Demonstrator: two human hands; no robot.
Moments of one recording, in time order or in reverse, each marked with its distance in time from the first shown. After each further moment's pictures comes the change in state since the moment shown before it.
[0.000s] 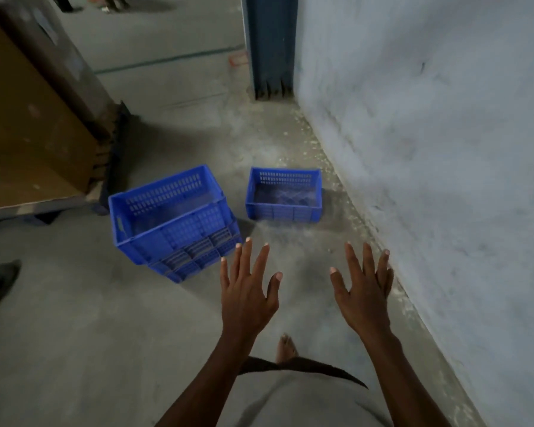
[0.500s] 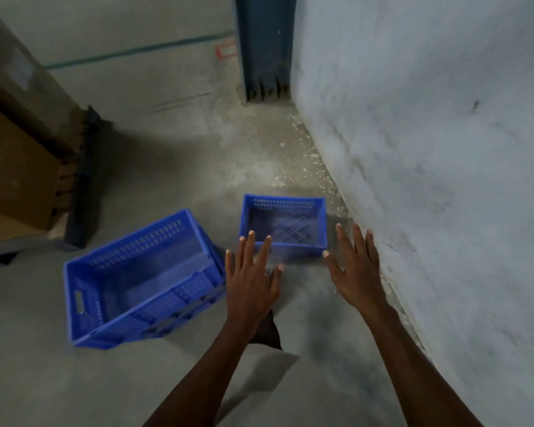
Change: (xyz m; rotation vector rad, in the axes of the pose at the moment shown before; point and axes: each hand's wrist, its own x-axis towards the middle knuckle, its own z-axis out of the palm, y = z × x) left_hand 0.372 -0.048 0.104 -0.042 -0.106 -0.004; right_hand 0.388 -0.057 0.078 0.003 -0.056 -0.076
